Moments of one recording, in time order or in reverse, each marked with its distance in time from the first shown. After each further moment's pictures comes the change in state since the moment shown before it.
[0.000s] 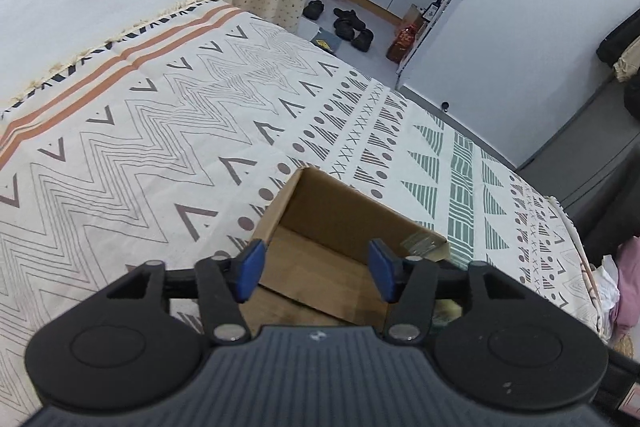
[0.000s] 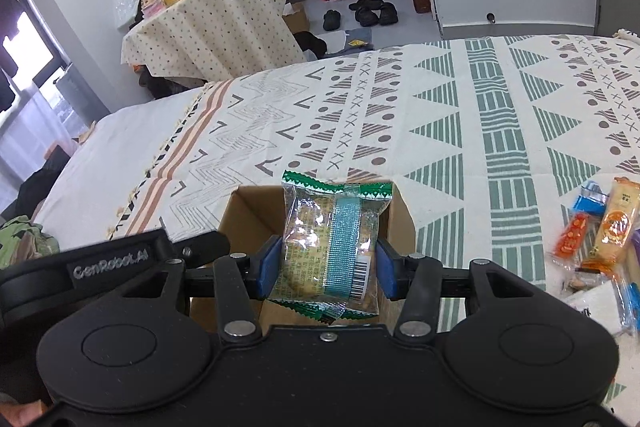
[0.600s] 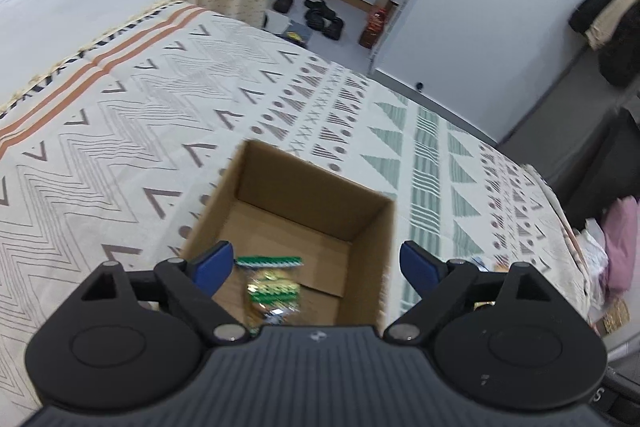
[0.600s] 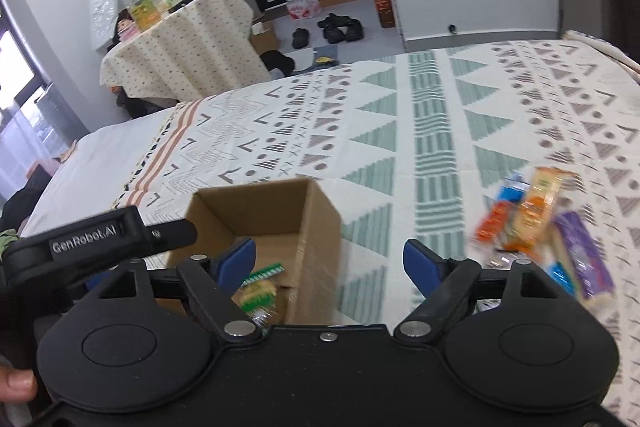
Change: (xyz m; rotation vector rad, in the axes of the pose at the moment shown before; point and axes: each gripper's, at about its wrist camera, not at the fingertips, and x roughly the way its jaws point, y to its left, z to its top) left arm -0.025 -0.046 -0.026 0.094 0.030 -0.047; right arm -0.065 -0.049 -0.023 0.054 -0.038 -0.087
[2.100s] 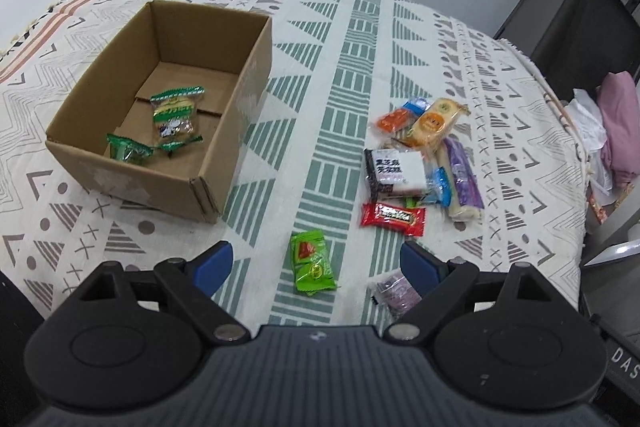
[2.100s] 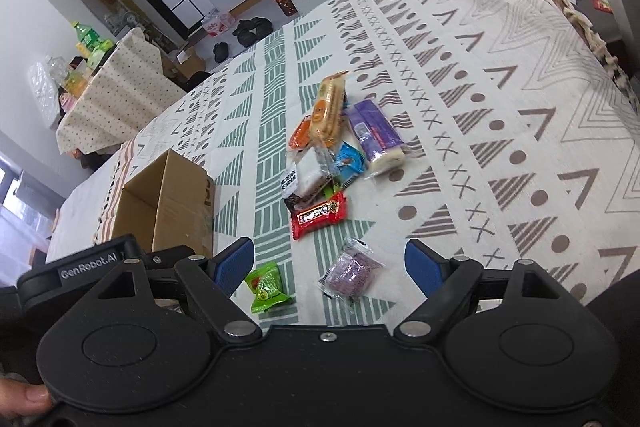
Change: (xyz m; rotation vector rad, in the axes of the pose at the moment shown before) left arm -0.014 -0.116 -0.133 0.125 0.209 0.086; right arm -0.106 -0.166 -0.094 0.341 0.032 -0.026
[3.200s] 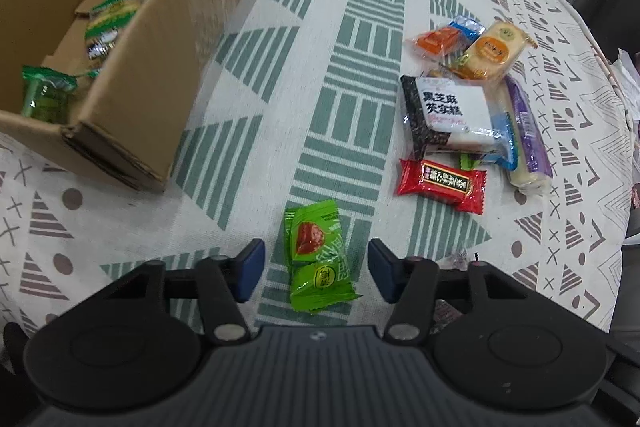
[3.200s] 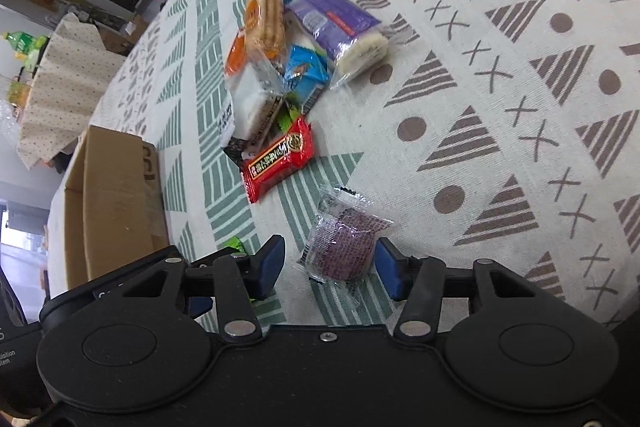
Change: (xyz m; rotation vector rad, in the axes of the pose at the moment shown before) left arm 0.116 0.006 -0.001 -0.026 0.217 -0.004; right arm 0.114 -0.016 -0.015 0.198 0.236 -0.040
